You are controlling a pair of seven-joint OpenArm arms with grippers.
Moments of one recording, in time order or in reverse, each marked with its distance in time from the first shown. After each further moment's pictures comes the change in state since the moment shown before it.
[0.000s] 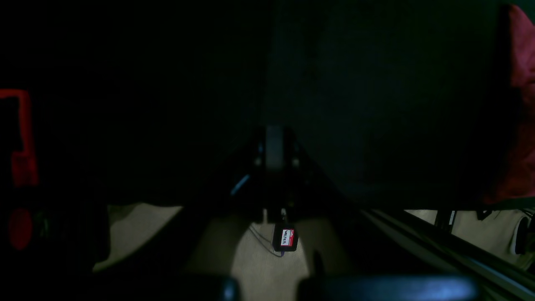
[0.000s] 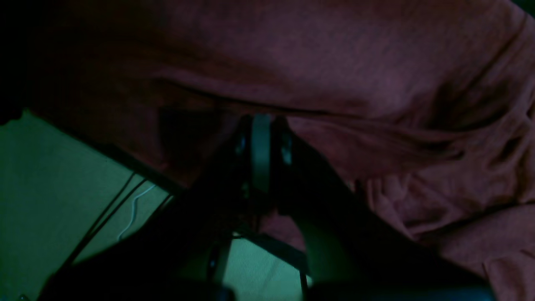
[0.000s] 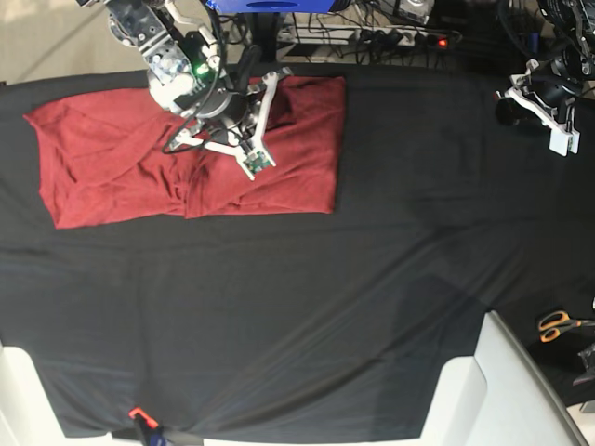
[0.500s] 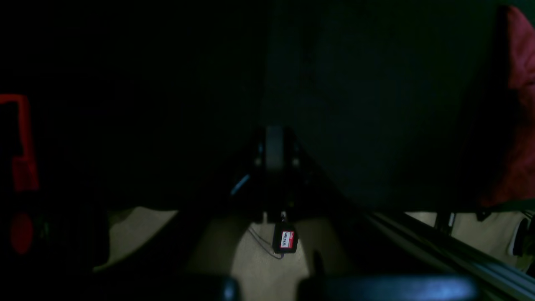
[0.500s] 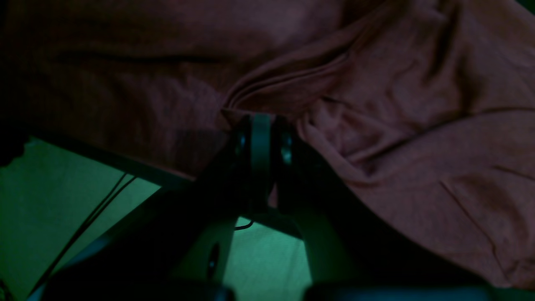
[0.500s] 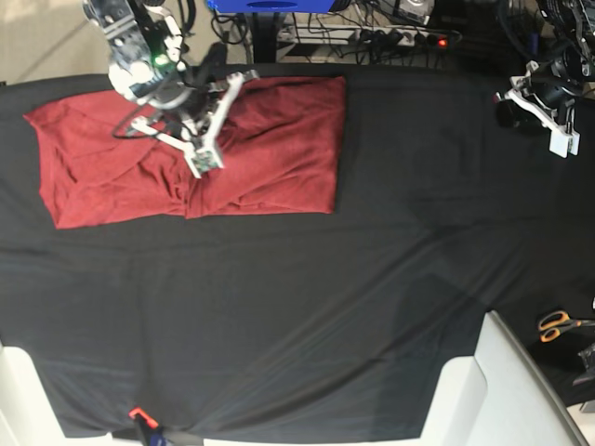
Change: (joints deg) left arm -0.5 0.0 0.0 0.0 0.0 0.0 0.0; right arm -7.7 0.3 12.0 6.8 0.2 0.1 -0.1
